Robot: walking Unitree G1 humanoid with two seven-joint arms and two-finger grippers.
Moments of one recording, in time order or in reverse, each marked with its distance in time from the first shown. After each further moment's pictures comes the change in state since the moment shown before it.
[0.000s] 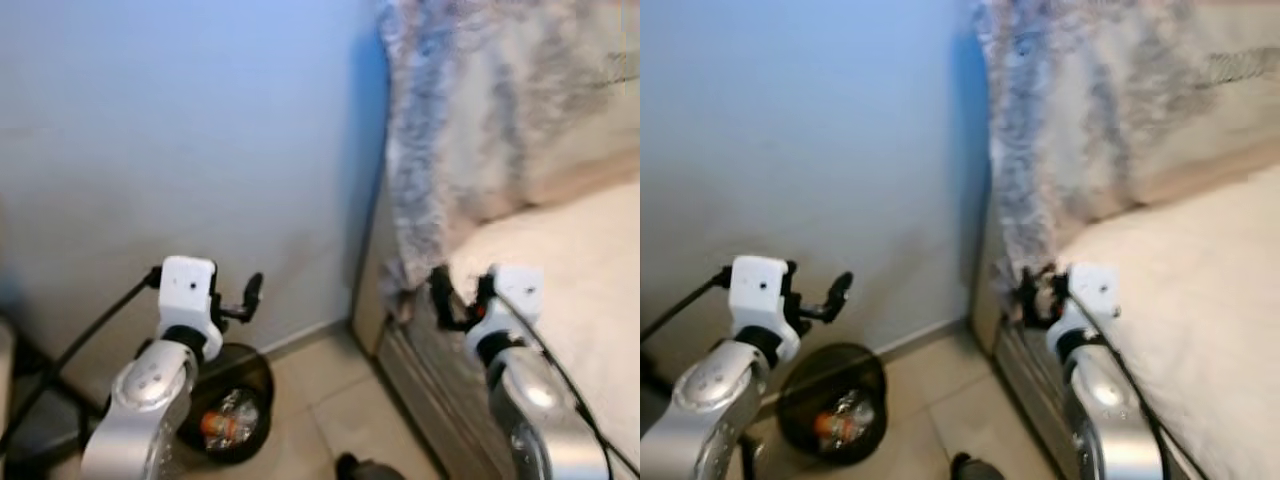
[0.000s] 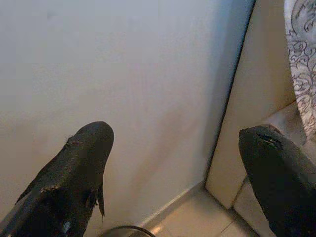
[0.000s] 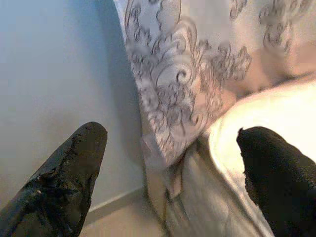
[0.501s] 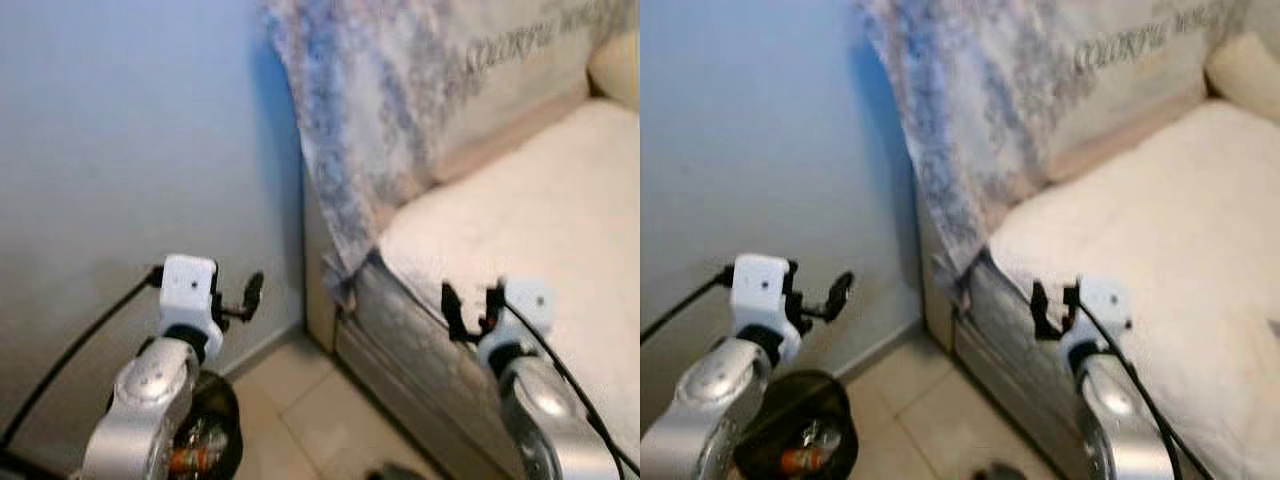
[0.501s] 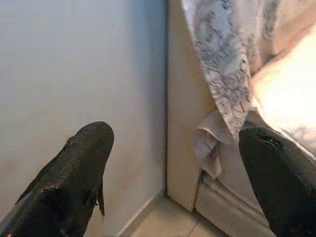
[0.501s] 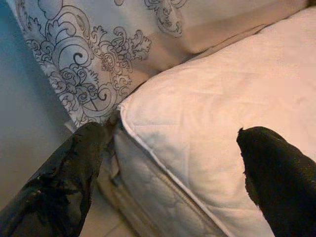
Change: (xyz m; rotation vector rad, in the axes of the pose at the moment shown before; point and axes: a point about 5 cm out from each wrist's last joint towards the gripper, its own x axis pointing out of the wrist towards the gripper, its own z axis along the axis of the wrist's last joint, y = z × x) left arm 0.004 -0.003 0.001 -0.037 0.000 -0.013; right arm -0.002 -0.012 -0.001 -0.026 0.008 -0.035
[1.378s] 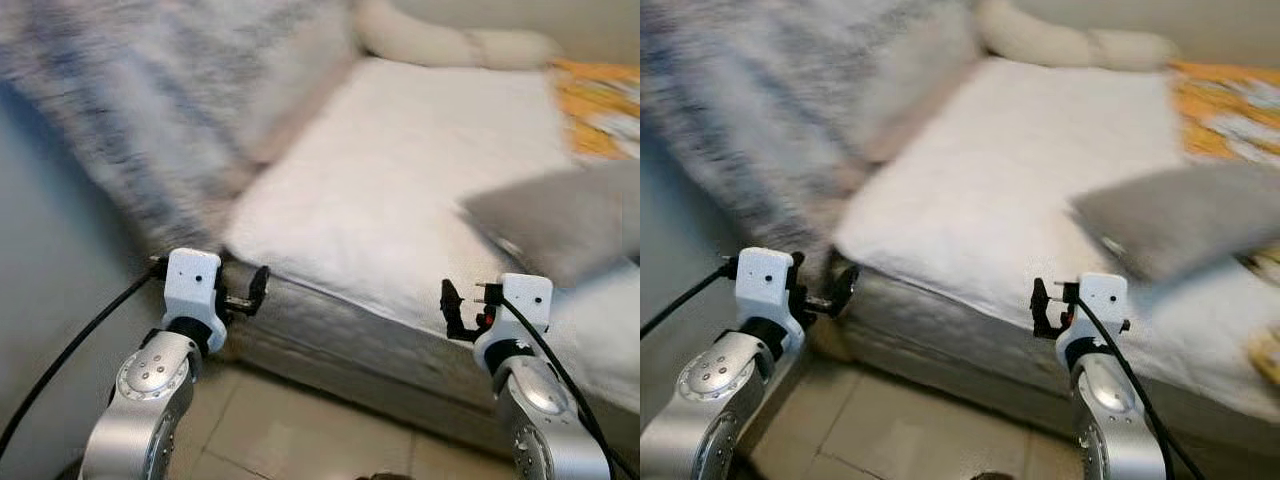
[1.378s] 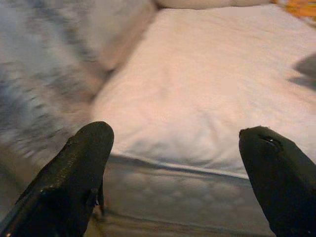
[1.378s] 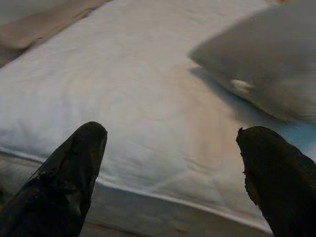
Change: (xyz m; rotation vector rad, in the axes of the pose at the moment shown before) left arm 0.003 -0.004 0.006 0.022 -0.033 -0.048; right arm 0.004 -0.005 -0.007 0.029 0.019 -0.065
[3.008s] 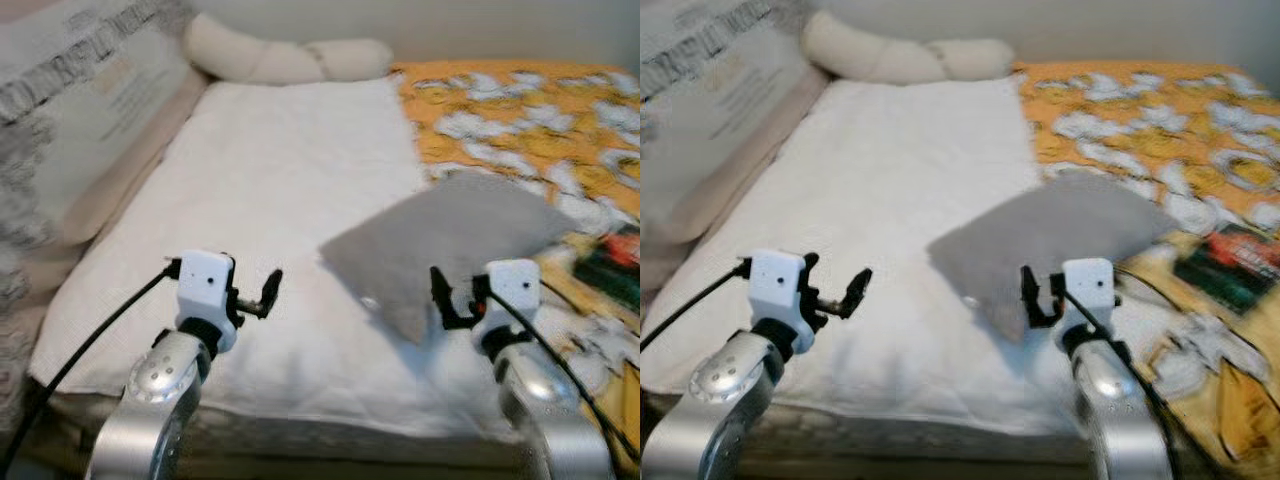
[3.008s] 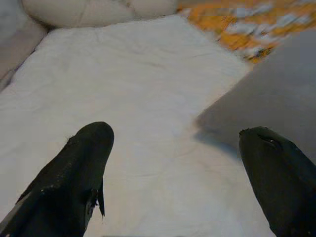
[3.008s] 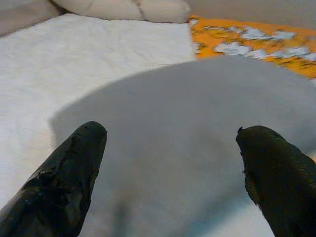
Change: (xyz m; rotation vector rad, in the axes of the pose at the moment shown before) left arm 0.001 -0.005 -0.003 0.024 0.008 -0.048; right arm 0.008 0.018 0.012 -0.095 -0.095 0.145
